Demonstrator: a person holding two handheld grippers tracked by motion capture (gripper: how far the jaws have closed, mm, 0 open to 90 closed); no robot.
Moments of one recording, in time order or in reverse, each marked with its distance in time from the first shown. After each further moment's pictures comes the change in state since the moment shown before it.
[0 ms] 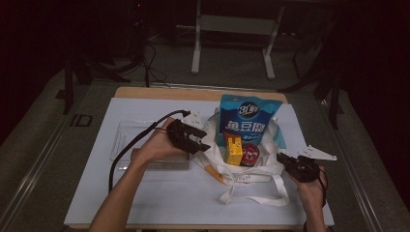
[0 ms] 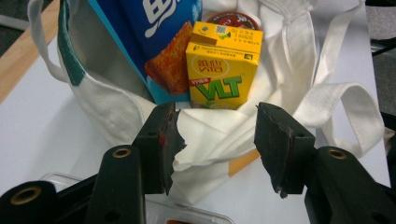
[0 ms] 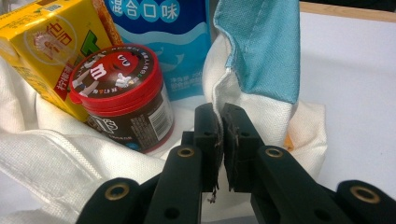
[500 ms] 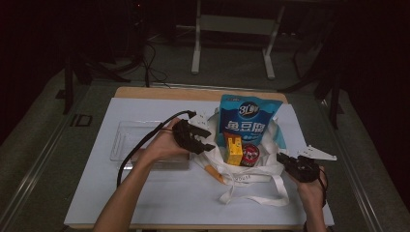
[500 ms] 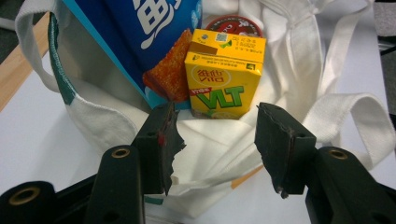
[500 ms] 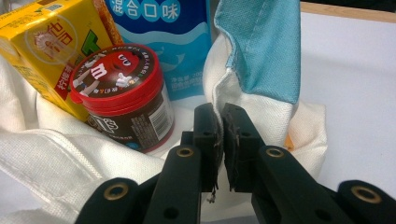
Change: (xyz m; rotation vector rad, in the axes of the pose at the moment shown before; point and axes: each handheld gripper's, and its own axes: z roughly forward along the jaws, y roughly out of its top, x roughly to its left) left arm -0.003 0.009 0.012 0.015 0.023 0.013; right arm 0.000 0.000 0.000 0.000 0.001 -0.003
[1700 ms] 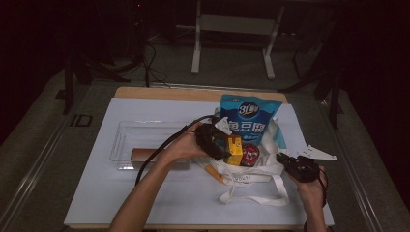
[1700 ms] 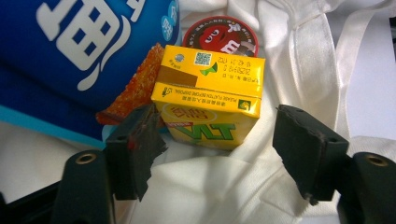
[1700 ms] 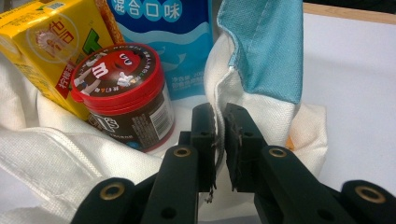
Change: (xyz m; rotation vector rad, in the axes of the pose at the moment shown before) left arm -0.008 0.030 0.055 0.079 -0.053 0.022; right arm 0.001 0.001 0.000 0.004 0.001 -0.008
